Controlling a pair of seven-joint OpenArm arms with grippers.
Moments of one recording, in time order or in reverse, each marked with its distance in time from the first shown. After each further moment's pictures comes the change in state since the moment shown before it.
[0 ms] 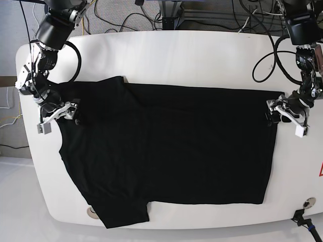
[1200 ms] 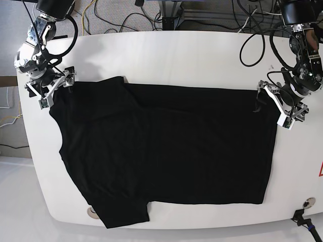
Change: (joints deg) left arm 11.0 2.9 -0.3 21.2 19.1 -11.2 -3.1; right arm -14.9 -0.2 0.3 17.2 -22.9 1.2 7.0
